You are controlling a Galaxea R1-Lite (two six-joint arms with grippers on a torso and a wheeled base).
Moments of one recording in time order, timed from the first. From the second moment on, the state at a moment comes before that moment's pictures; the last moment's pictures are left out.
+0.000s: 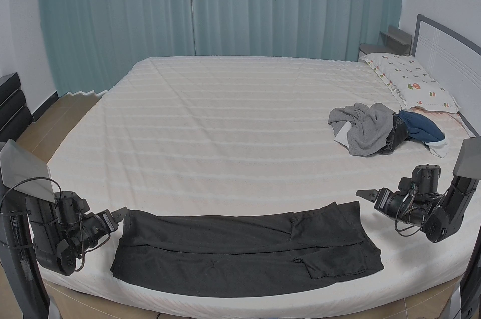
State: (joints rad) left arm 0.10 2.28 -0.24 -1.55 -0.10 -0.41; right arm 0.03 2.14 -0.46 -1.17 0.25 0.60
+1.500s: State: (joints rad) left arm 0.03 2.27 -0.60 -1.01 -0.15 -0.73; right arm -0.01 2.29 -0.57 -1.16 0.37 0.89
